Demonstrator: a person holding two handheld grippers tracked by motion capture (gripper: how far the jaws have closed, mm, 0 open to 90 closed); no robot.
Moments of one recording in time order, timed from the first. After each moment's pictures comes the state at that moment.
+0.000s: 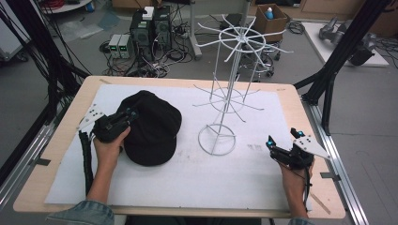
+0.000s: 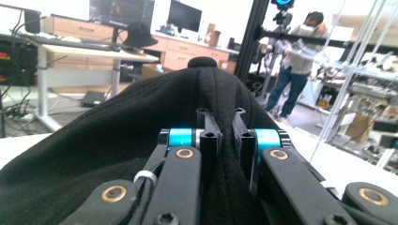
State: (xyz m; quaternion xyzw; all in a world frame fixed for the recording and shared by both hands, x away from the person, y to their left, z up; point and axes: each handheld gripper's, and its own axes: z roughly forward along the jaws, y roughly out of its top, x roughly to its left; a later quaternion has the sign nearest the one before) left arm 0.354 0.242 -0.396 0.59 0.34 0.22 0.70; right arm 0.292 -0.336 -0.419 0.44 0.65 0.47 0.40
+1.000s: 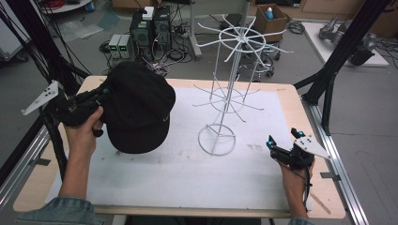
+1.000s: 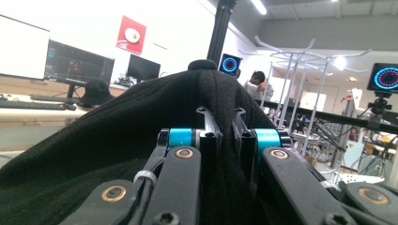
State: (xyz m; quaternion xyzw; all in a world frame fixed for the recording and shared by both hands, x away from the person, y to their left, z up) left arm 0.337 0.275 -0.292 0.54 0.25 0.19 0.78; right arm 0.292 -0.337 -0.419 0.44 0.64 0.48 0.40
